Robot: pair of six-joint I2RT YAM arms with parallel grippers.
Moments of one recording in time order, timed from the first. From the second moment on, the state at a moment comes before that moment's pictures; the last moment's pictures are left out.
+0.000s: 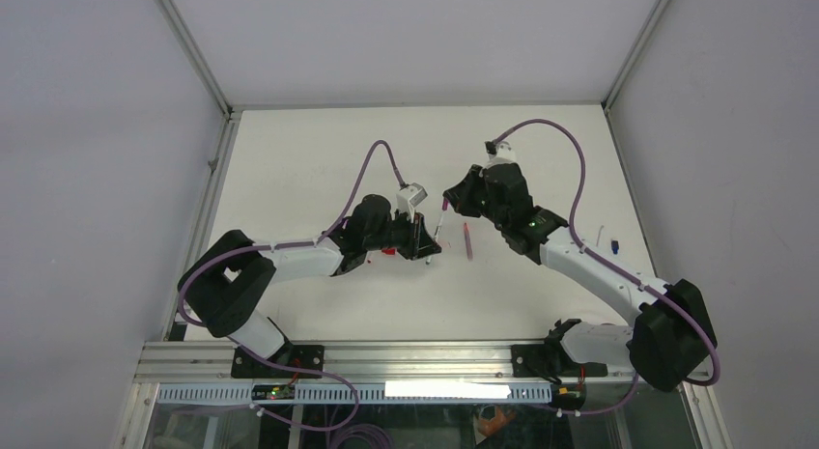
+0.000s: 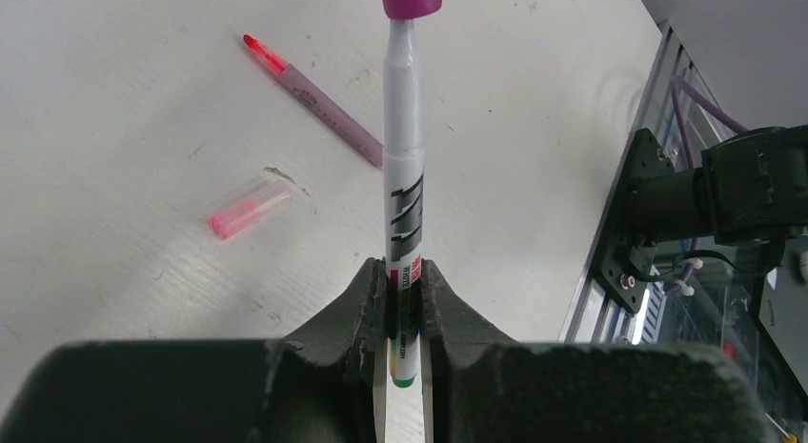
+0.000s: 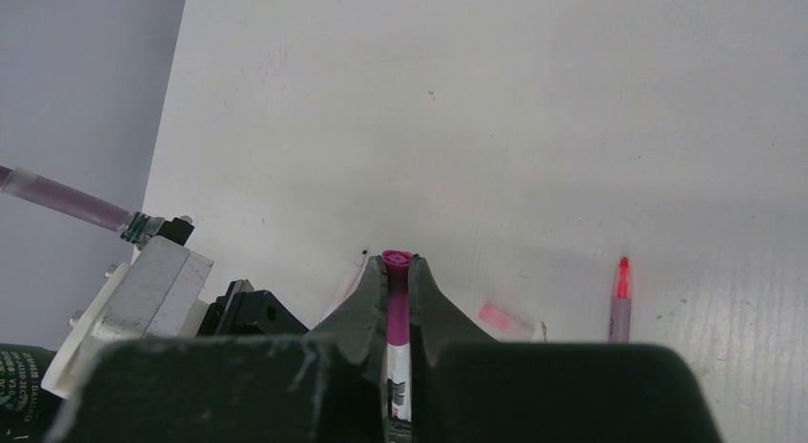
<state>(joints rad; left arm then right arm) -0.77 1.57 0.70 0.46 0.35 -0.46 0.64 1.22 0.84 -0.06 0.08 0.66</state>
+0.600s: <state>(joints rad) -0.77 1.54 0.73 0.37 0.32 -0.41 0.65 1.21 0.83 -0.05 0.11 0.65</state>
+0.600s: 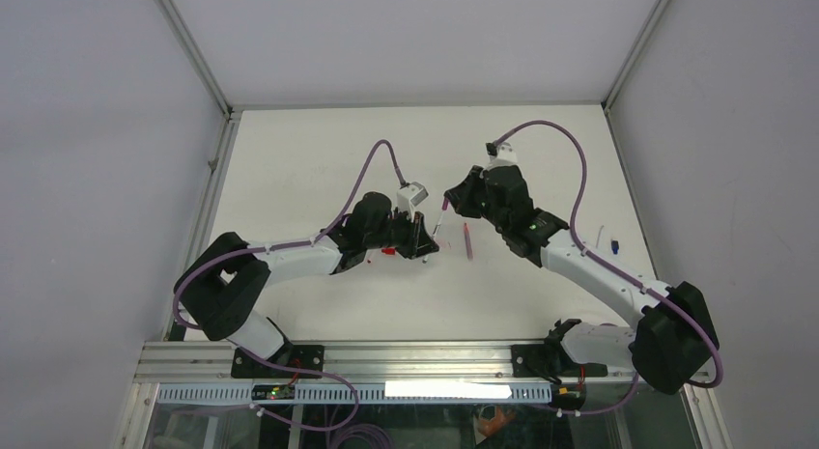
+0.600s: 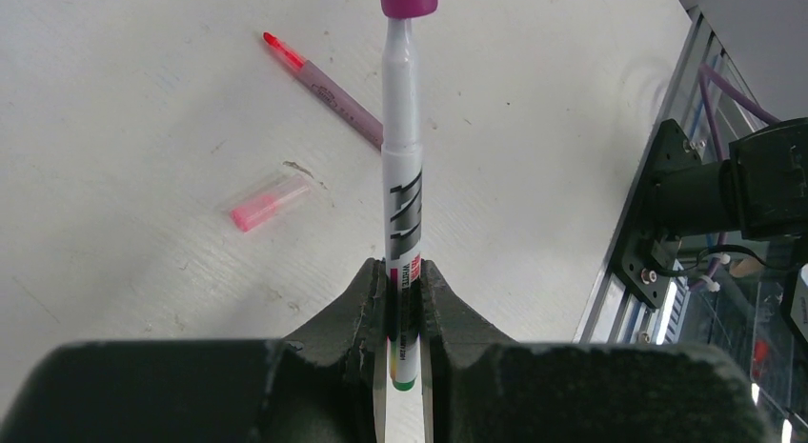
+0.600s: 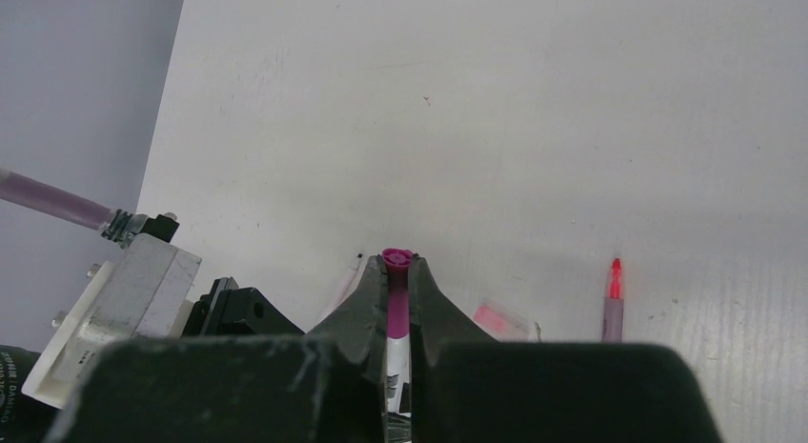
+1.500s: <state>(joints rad) -0.77 1.49 0.74 0.32 0.27 -0.39 0.70 1.19 0.79 -0.03 0.14 0.65</state>
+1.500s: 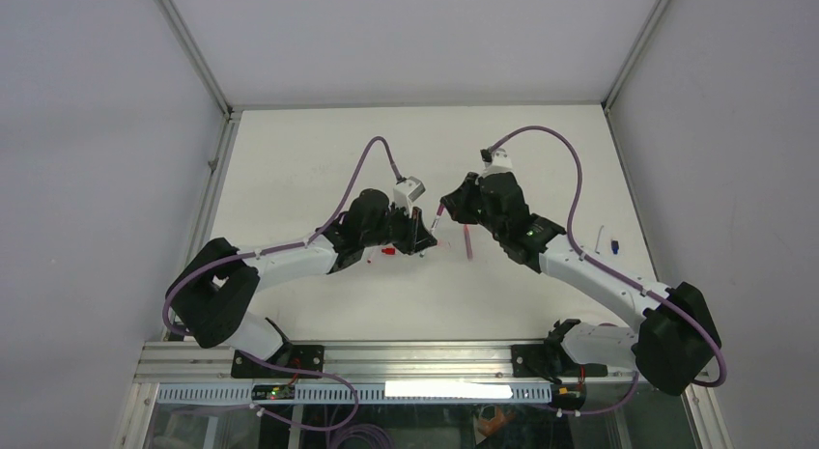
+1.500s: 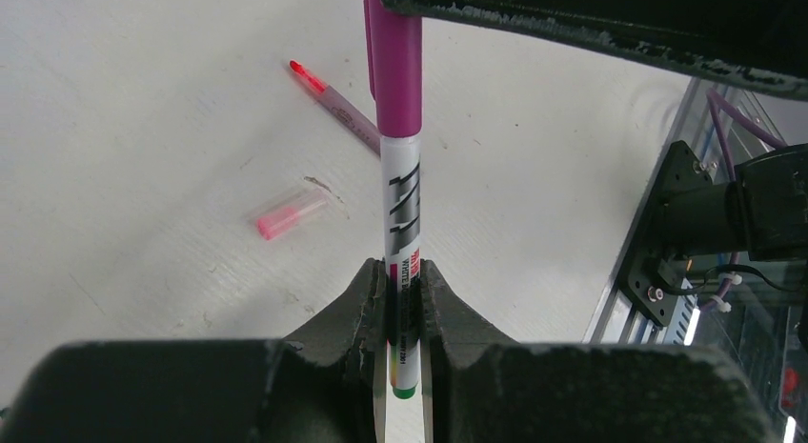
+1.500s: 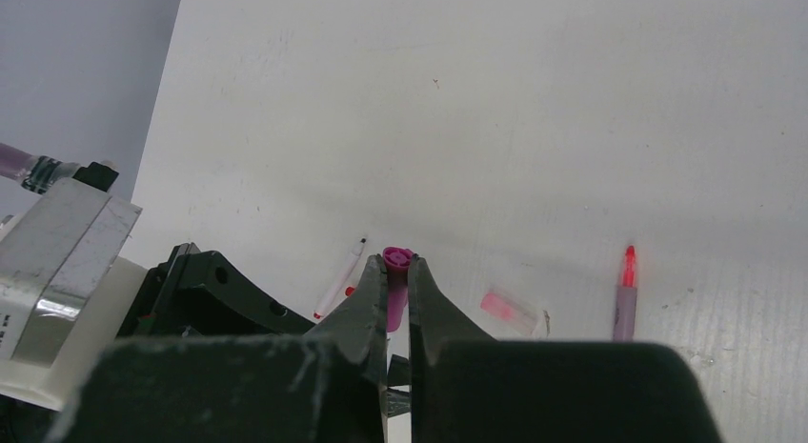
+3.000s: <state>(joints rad) -0.75 1.52 0.94 -0.16 0.10 -0.12 0.86 1.36 0.77 0.18 0.36 0.75</state>
